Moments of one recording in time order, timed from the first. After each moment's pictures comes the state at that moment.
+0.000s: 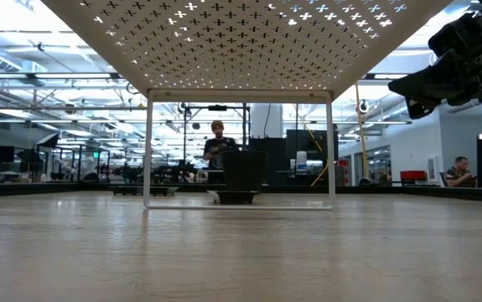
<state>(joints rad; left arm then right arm) 0.04 1.16 0.89 -0.29 -0.11 -0.12 0.00 0.16 0.02 0.08 -0.03 0.12</state>
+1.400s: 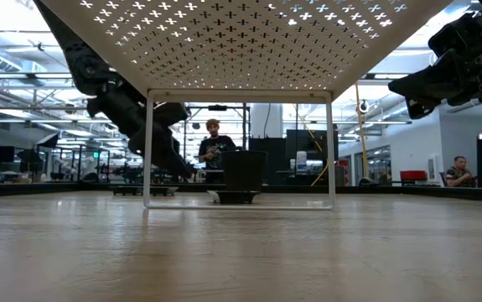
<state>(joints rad) 0.49 1.59 0.61 0.24 0.31 0.34 0.00 0.16 0.02 0.08 -0.03 0.12</state>
